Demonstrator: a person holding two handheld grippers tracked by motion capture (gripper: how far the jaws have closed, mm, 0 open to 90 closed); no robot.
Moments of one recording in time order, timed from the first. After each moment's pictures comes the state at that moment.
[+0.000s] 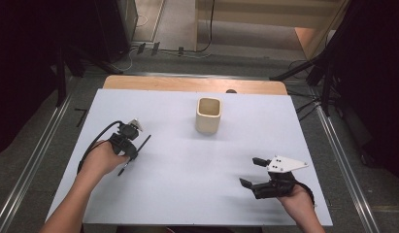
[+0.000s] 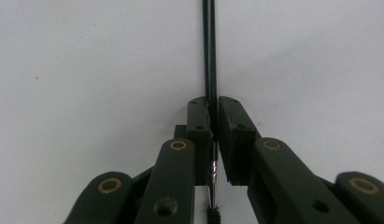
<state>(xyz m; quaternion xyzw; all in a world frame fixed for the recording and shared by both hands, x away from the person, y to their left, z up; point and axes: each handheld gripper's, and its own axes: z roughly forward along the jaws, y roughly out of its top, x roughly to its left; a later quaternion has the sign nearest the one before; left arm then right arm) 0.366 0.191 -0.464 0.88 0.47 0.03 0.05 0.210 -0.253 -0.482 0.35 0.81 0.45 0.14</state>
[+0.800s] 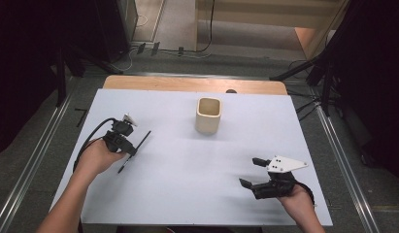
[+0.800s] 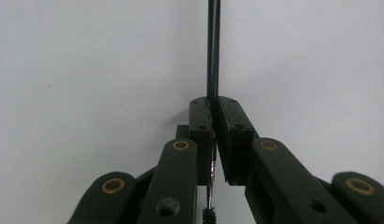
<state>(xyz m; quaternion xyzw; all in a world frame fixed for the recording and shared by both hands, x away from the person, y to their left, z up) 0.369 0.207 -0.448 0.87 0.48 0.00 0.12 0.210 -0.253 -0.482 0.34 0.81 0.45 0.14</state>
